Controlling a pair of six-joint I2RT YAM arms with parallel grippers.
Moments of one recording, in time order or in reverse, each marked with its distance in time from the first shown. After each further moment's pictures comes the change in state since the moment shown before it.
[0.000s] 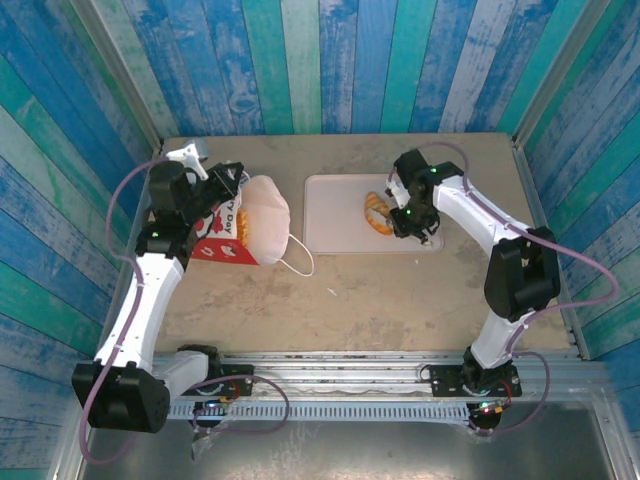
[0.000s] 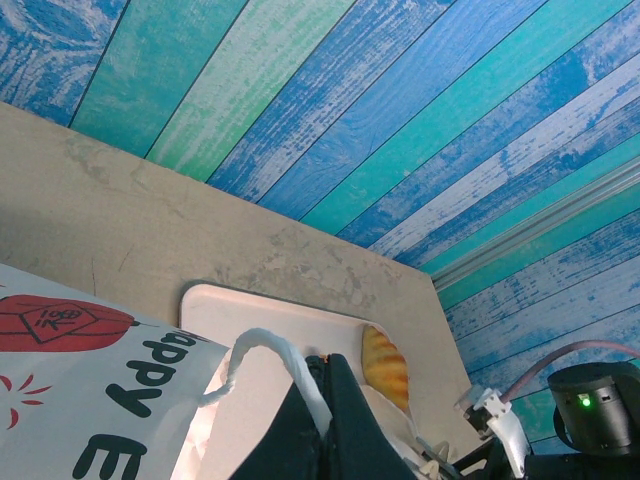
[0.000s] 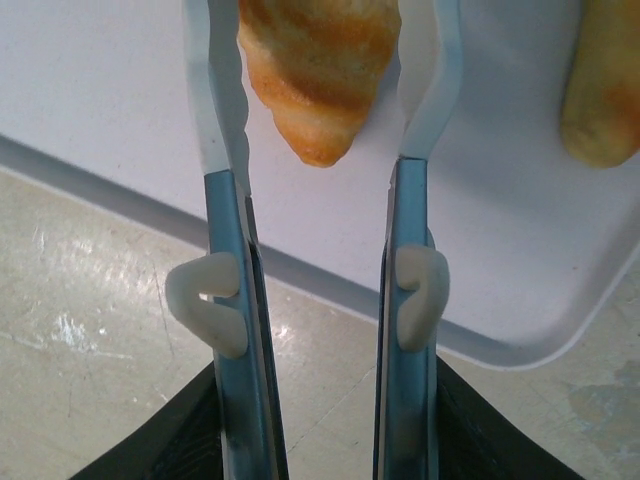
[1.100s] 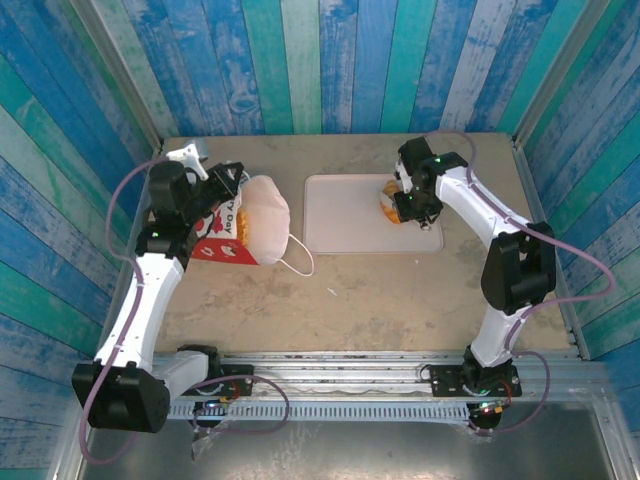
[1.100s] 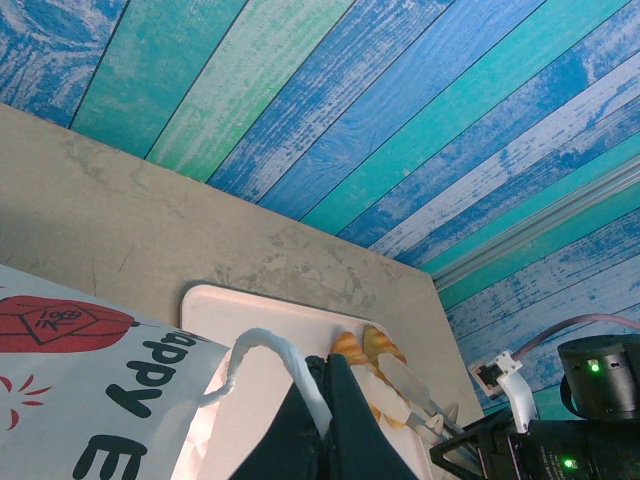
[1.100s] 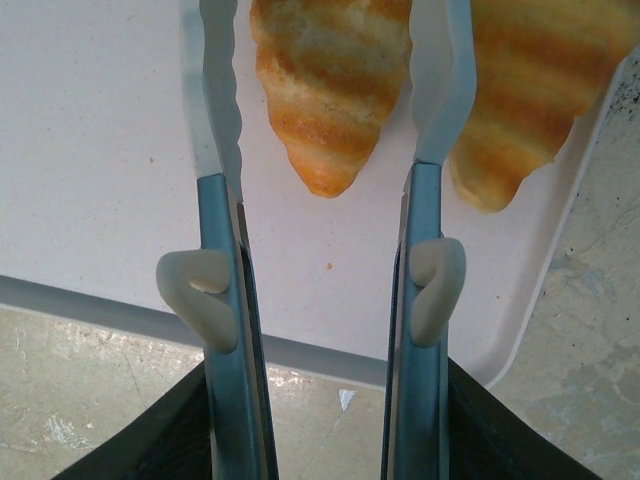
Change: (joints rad) left arm 0.000 0.000 0.000 0.000 0.000 0.004; right arm -0.036 0.043 0.087 0.023 0.060 0.098
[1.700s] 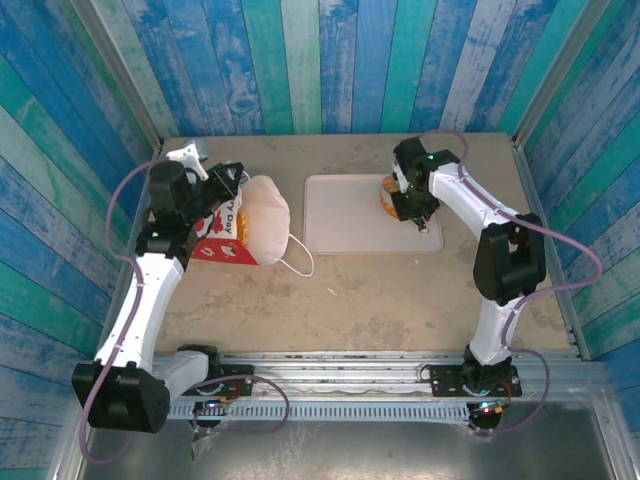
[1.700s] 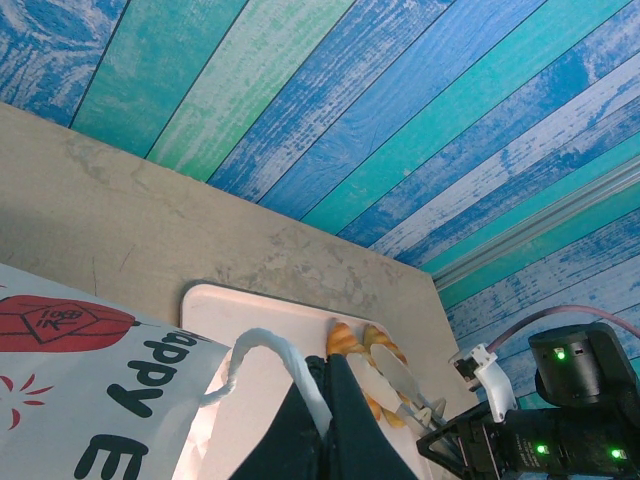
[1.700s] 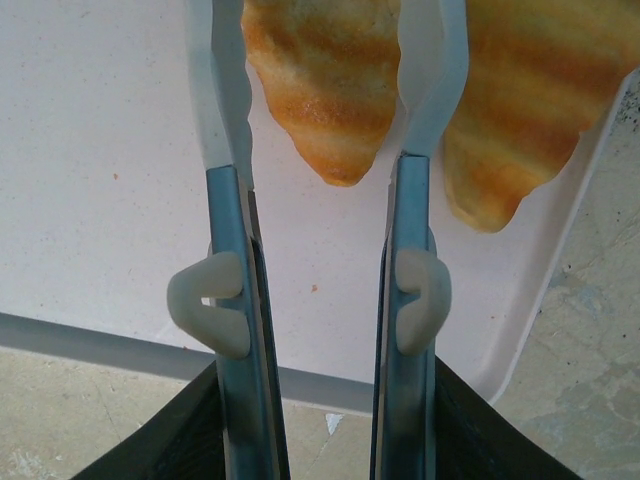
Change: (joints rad) left arm 0.000 0.000 0.000 -0.002 0.000 0.000; right arm 0.000 0.081 0.052 -0.013 0.032 0.004
